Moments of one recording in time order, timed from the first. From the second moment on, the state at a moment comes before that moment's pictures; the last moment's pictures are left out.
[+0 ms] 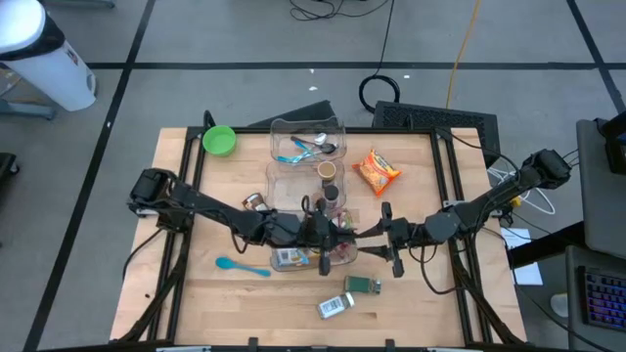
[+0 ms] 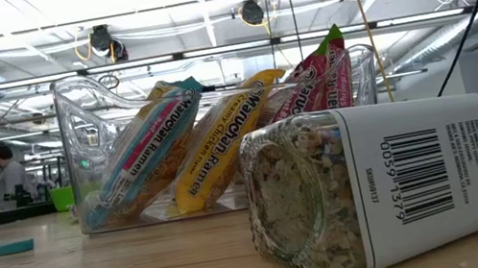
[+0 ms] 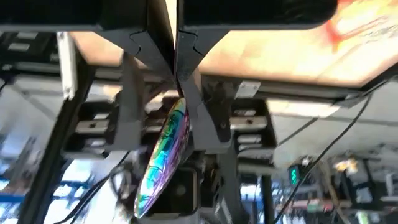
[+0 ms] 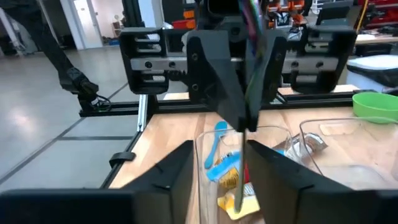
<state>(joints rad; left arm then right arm) -0.27 1.78 1.21 0.52 -0.29 -0.09 0.47 1.09 0.55 0.46 0.36 0.14</state>
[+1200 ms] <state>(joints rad) 0.23 1.76 1.70 -0.87 -0.21 -0.04 0.52 1.09 0.17 0.85 0.36 0.25</state>
